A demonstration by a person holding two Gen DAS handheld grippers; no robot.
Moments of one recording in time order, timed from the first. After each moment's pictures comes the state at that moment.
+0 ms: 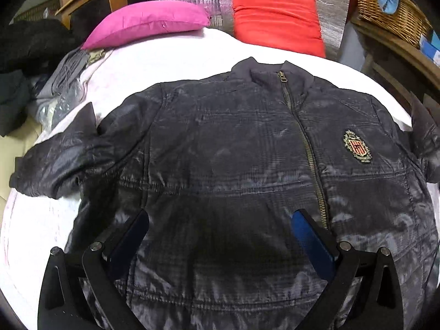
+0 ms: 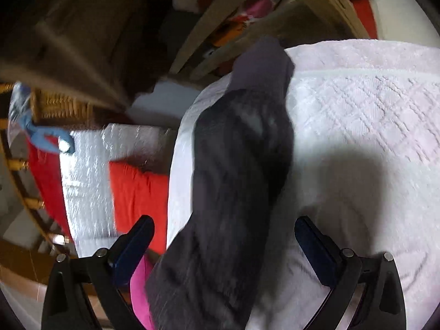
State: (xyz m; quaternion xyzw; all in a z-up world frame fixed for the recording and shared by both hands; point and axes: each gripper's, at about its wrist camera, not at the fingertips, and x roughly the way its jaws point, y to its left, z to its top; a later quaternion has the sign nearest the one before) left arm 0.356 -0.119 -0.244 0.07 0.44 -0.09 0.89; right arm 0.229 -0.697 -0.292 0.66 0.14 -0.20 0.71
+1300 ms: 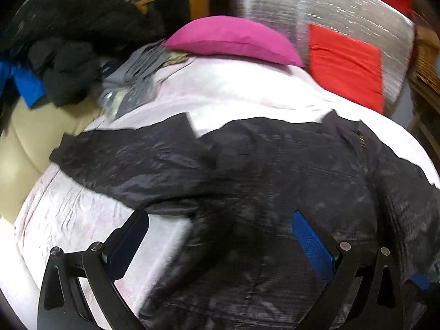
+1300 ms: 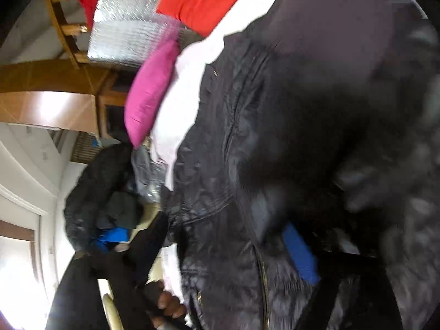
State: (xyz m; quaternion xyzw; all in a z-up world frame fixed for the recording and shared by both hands) left arm 0.388 -0.025 -0.216 0.00 0.39 0.02 0.92; right arm 0.309 -0.331 -0.269 0.52 0.40 0.12 0.75
